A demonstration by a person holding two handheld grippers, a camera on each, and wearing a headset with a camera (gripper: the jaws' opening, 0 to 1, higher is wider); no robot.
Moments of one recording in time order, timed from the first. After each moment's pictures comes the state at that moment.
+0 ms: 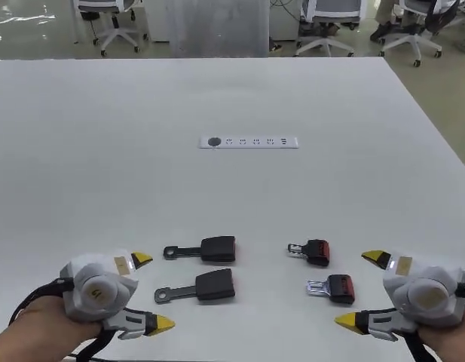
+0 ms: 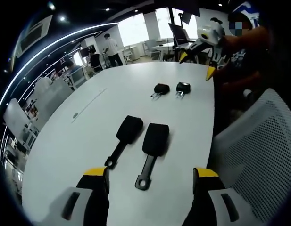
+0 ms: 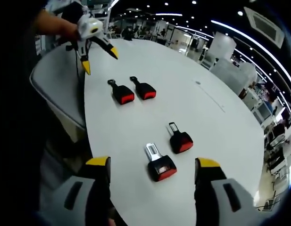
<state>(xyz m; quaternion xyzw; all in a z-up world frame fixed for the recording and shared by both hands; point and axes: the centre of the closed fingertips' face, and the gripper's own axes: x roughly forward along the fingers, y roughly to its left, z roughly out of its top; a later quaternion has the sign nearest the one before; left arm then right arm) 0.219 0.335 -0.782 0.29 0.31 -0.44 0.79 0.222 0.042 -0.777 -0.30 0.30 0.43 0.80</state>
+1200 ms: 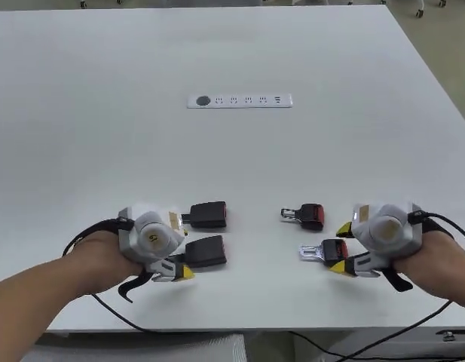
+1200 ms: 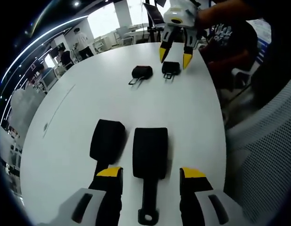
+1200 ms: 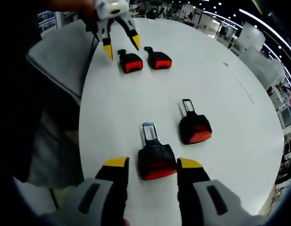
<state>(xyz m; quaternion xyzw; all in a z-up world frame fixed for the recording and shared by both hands) 0.253 0.279 -0.840 0.34 0.35 -0.51 0.71 0.251 0.029 -0.847 -0.34 0.39 0.51 0.69</state>
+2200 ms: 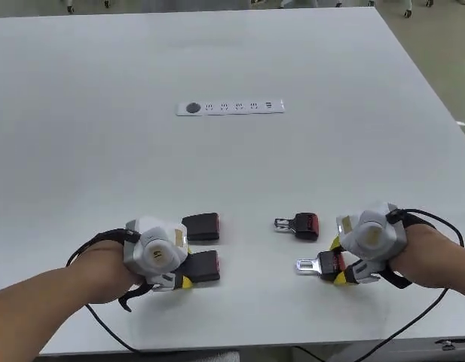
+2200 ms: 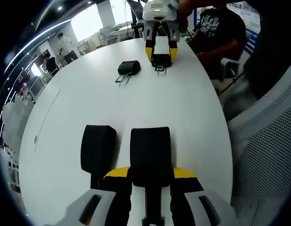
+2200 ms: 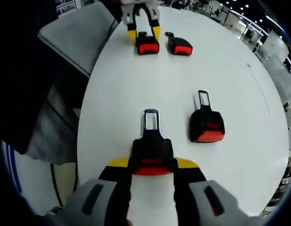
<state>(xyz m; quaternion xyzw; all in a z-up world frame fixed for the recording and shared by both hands) 0.257 0.271 -0.858 0.37 0.35 -0.55 0.66 0.251 0.020 -0.864 -0.40 0.40 0.56 0.60</state>
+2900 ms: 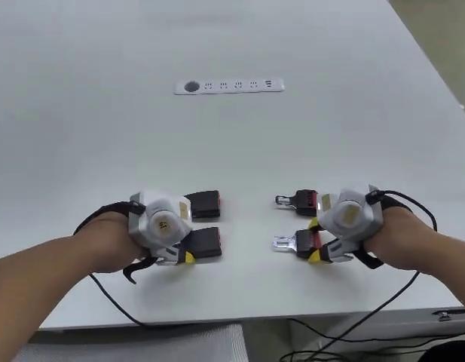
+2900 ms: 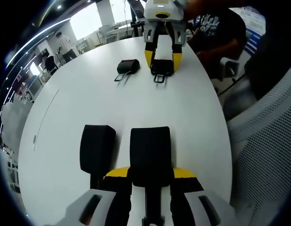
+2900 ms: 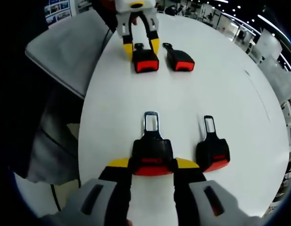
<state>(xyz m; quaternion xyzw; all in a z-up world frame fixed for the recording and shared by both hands) 0.257 0.271 -0.859 0.37 0.36 -0.55 0.65 0.250 0.079 -0.863 -0.37 0.38 0.55 0.64</state>
